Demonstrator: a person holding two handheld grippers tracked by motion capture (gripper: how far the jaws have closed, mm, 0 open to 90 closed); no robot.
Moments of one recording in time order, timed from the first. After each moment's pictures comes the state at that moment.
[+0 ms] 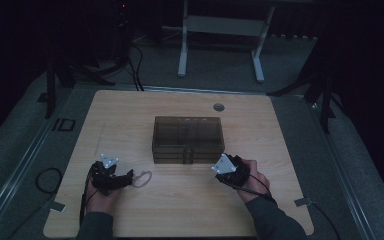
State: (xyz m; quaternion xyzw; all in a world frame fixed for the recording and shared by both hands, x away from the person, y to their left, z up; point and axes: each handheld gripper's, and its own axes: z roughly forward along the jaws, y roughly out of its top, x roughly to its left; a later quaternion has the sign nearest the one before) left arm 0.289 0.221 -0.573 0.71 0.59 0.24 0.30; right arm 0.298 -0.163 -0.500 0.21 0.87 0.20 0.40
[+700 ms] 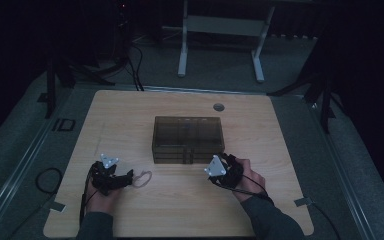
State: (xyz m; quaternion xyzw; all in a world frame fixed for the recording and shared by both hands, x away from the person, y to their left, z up) left arm 0.289 0.221 -0.573 0.71 0.59 0.24 0.30; right arm 0.295 -0.145 -0.497 0.17 0.87 0.18 0.44
